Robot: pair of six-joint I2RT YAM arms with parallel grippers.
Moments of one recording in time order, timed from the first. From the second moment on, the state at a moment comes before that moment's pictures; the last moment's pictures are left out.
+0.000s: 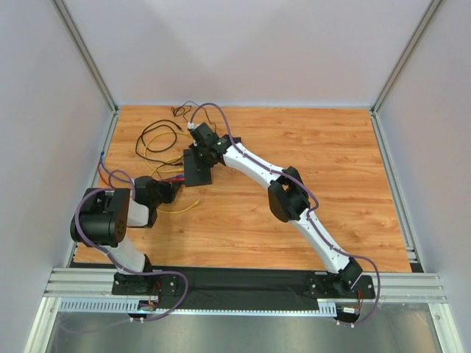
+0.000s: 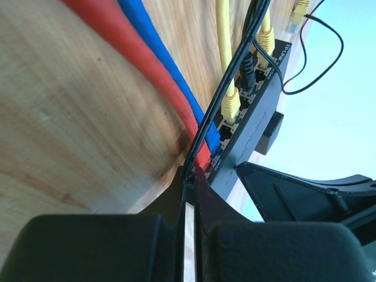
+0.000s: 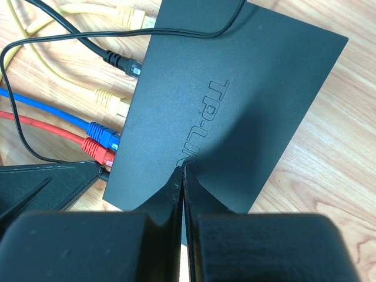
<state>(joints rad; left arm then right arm) -0.01 1.64 0.34 0.75 0.15 -1.44 0.80 2.62 2.45 -0.72 -0.03 0.39</state>
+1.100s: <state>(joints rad) 0.03 1.56 0.40 0.53 0.15 -1.32 0.80 2.64 2.49 -0.74 -0.09 0.41</state>
